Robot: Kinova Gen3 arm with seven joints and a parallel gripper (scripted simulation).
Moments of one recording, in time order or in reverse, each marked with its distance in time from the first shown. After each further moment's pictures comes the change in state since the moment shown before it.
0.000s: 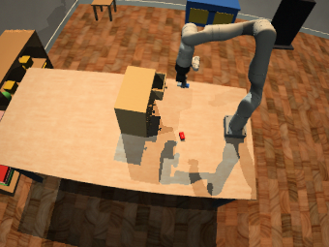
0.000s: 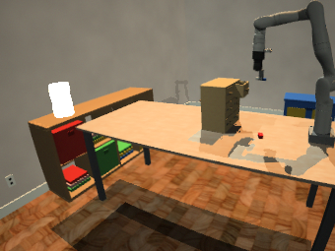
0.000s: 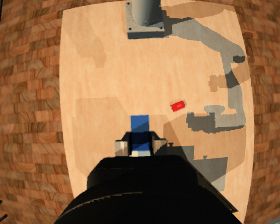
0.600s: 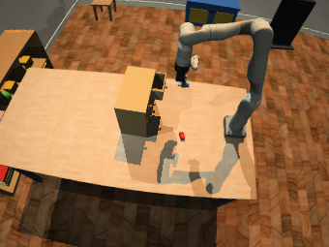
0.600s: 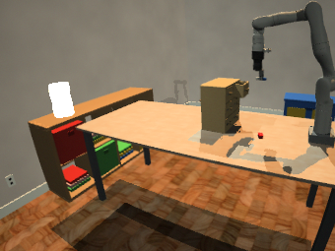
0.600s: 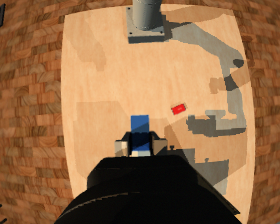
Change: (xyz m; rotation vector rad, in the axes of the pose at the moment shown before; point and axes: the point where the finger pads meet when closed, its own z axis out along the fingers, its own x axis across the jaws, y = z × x) arm -0.001 -0.001 -0.001 0.034 -0.004 0.003
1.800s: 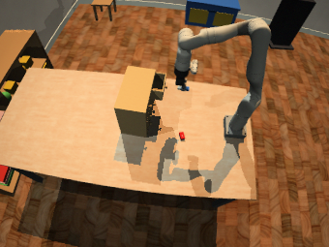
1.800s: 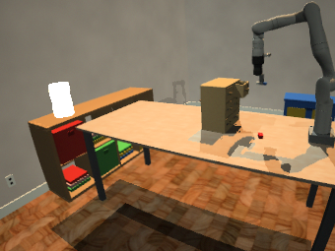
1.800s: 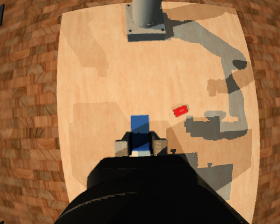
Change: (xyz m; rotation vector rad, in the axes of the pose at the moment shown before) arm 0.001 -0.003 0.029 0.013 0.003 -0.002
